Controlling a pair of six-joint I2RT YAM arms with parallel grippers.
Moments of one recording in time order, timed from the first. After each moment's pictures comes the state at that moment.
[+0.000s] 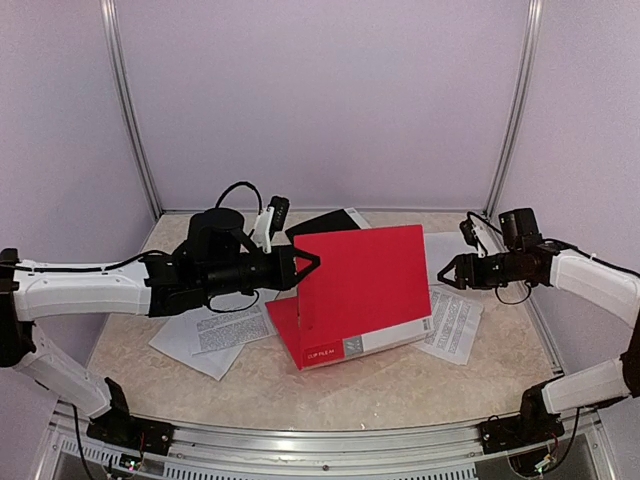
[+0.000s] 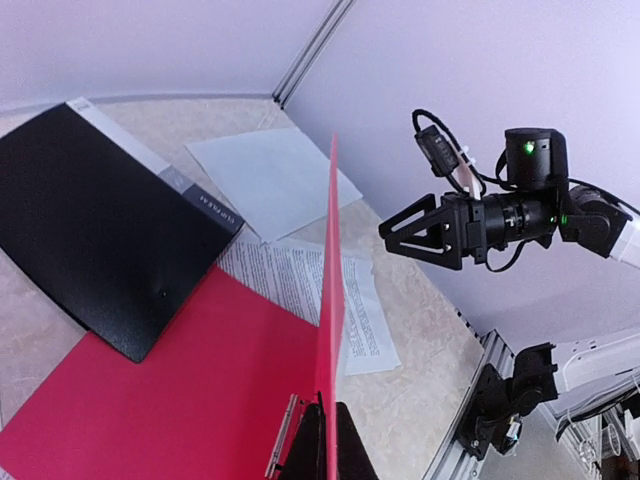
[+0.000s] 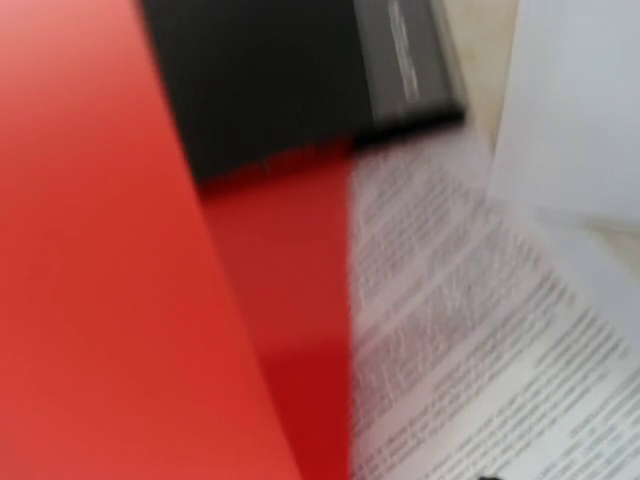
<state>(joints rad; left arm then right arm) -0.95 1.43 0.94 0.19 0.05 -0.60 0.19 1.24 0.79 -0.37 -0.46 0.16</state>
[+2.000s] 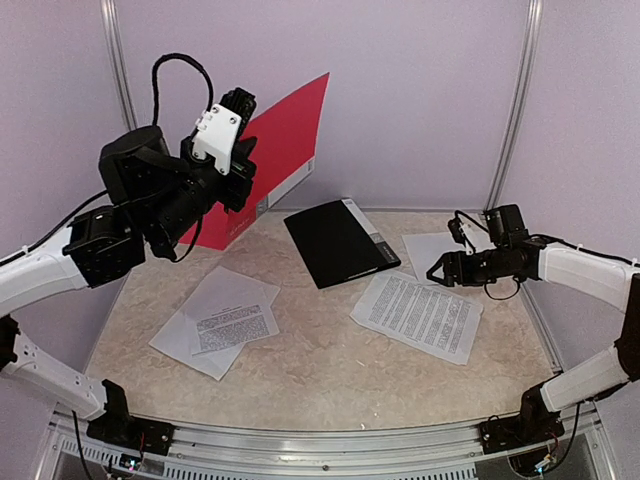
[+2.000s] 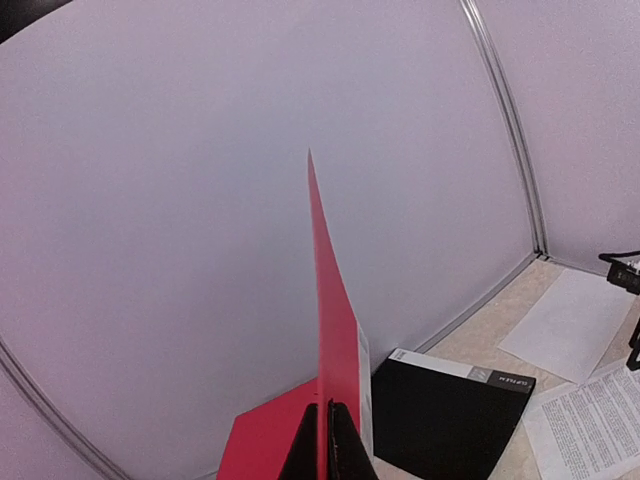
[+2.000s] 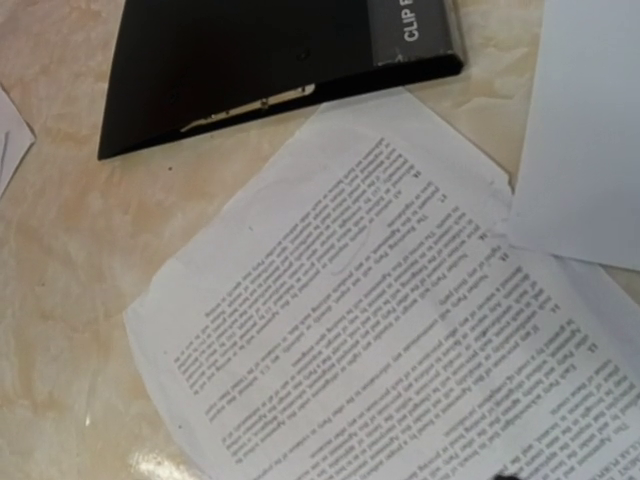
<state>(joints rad) -1.10 1.21 1.32 0.03 -0.67 0.47 0.25 1.33 0.85 -0.34 -0.40 0.17</state>
